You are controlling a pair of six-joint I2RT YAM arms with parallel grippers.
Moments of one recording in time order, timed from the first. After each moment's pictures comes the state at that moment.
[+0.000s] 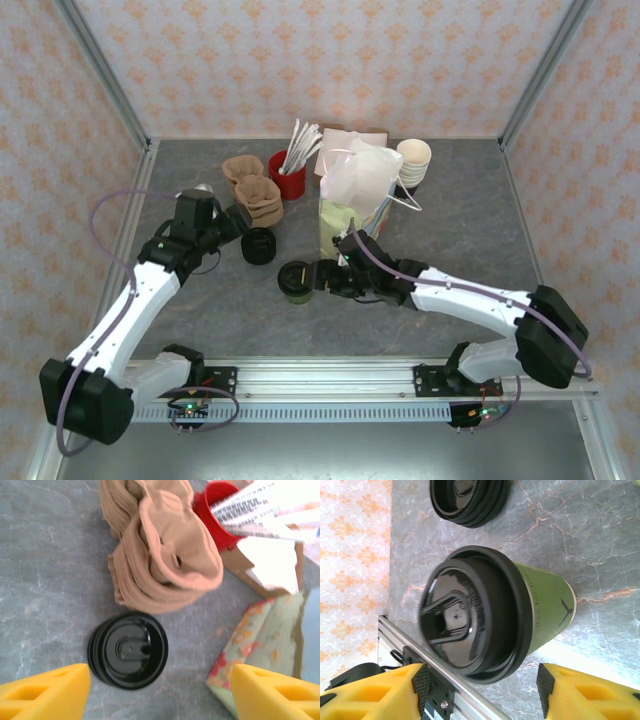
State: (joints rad) left arm -0.21 1.09 0.92 -0.55 -0.03 -0.74; right arm 0.92 1.30 0.81 -0.20 -0.24 1.00
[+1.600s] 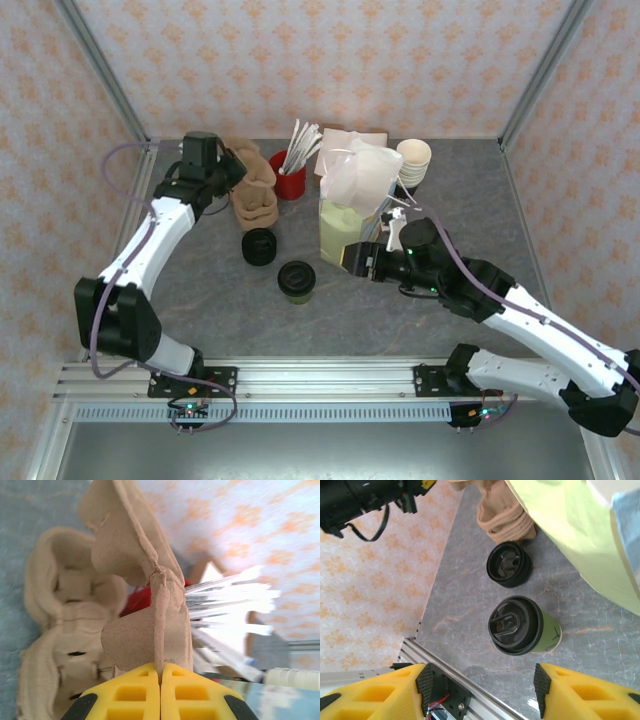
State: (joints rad) left arm -0.12 1.45 1.32 -0.44 0.06 -0.83; right arm 0.90 0.90 1.03 -0.62 -0.06 0.85
